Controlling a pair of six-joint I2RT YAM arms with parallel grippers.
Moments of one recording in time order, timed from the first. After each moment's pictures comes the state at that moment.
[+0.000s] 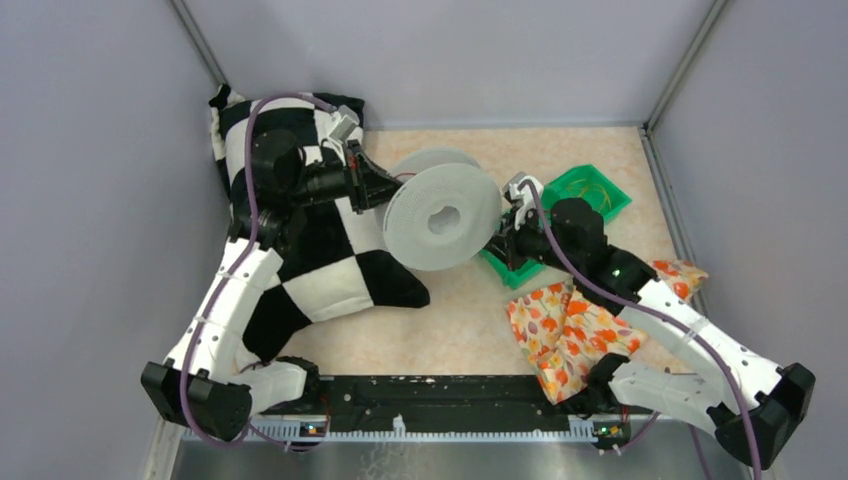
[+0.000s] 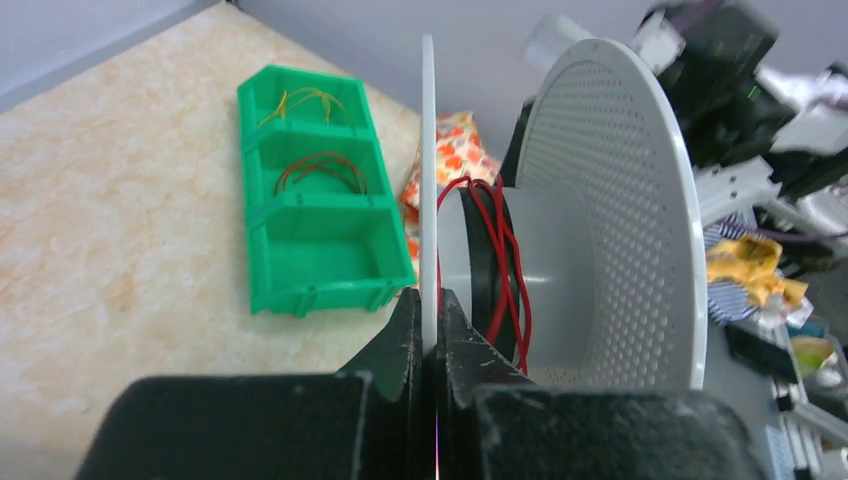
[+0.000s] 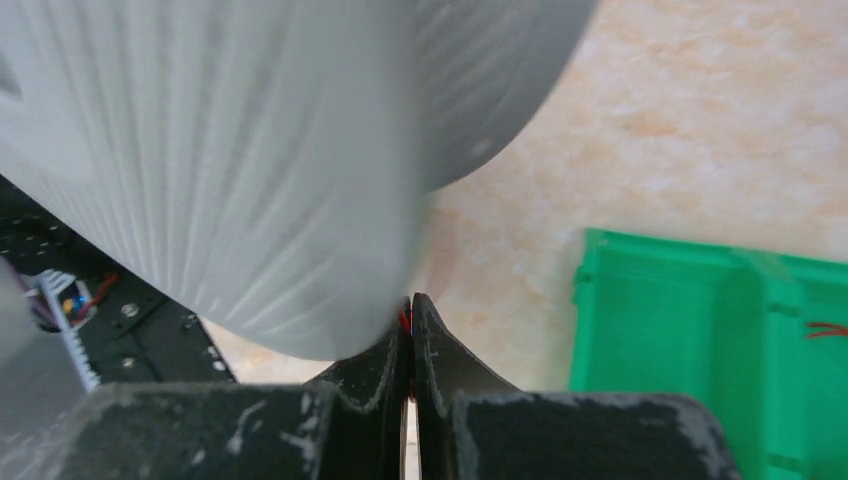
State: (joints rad) left arm -0.29 1.18 1.31 -0.29 1.01 -0.24; right arm 0.71 0.98 1.00 -0.38 -0.18 0.07
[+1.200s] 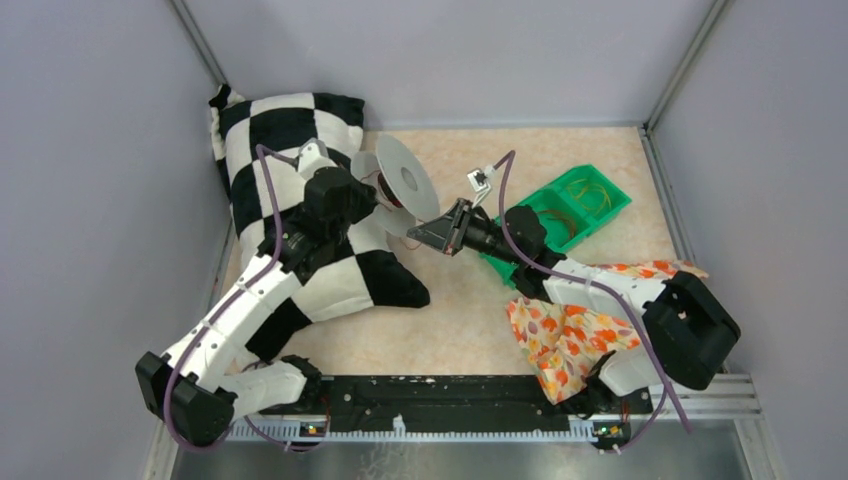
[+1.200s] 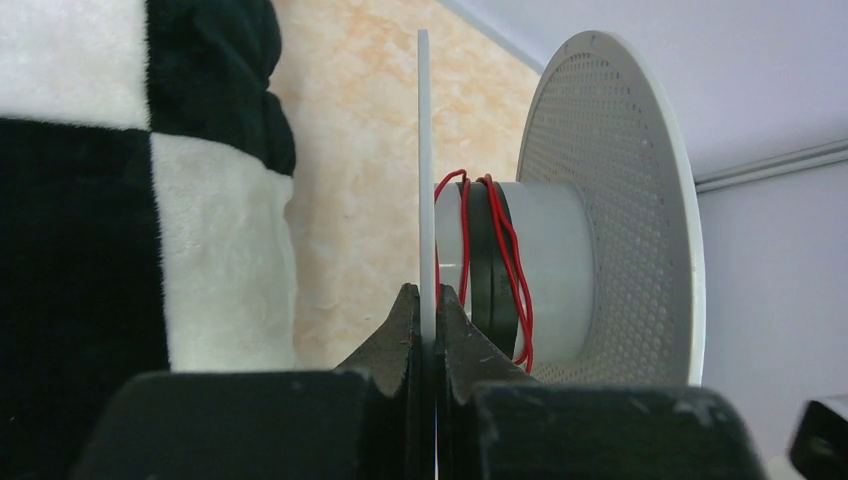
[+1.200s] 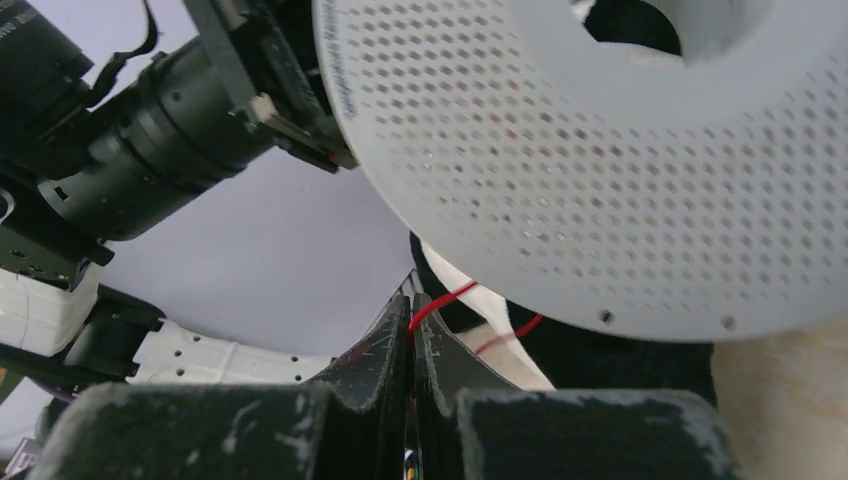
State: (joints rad) left arm -0.53 1.11 1.11 -0.38 -0.38 -0.87; right arm 0.79 1.42 0.76 0.76 -0.35 0.95
